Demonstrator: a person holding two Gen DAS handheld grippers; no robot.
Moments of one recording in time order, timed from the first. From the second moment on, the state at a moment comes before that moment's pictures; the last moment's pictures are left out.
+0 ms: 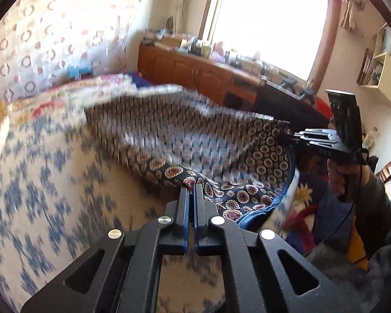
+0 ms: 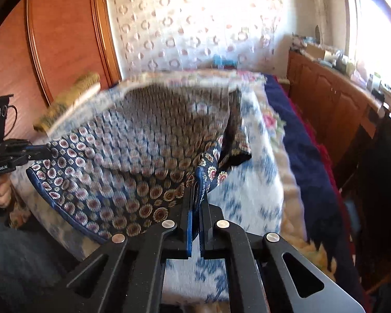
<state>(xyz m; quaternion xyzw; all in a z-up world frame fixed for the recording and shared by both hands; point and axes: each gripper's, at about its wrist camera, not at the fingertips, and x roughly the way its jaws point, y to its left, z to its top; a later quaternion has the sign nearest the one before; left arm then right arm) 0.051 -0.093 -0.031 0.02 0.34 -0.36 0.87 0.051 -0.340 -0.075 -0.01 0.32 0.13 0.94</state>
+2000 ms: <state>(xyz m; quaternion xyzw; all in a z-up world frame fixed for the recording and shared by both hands) 0.279 -0.098 -0.058 0.04 0.38 -0.26 0.89 0.267 -0.322 -0.032 -0.06 0.32 0.13 0.94</state>
